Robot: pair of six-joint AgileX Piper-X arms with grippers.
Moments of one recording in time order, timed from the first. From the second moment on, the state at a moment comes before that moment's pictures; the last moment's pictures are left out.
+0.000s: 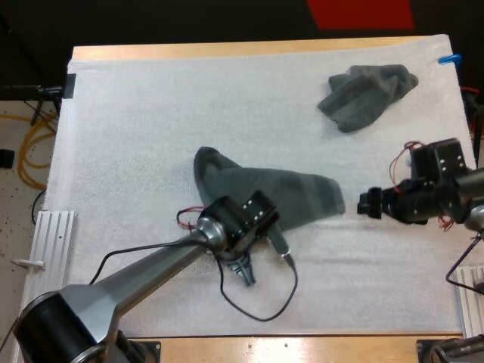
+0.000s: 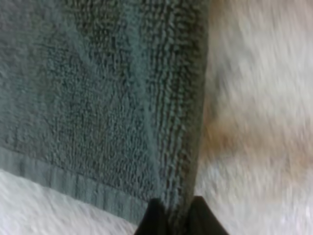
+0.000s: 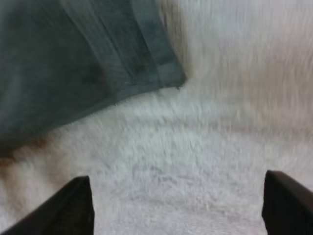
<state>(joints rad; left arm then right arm) -0.81 1.53 -0.94 1.08 -0.17 -1.55 0.22 1.25 -0.89 1.01 -0.33 -1.56</state>
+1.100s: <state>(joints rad) -0.81 1.39 -0.74 0.97 -0.09 -1.63 0.39 1.55 -0.70 0.54 -0.53 -1.56</state>
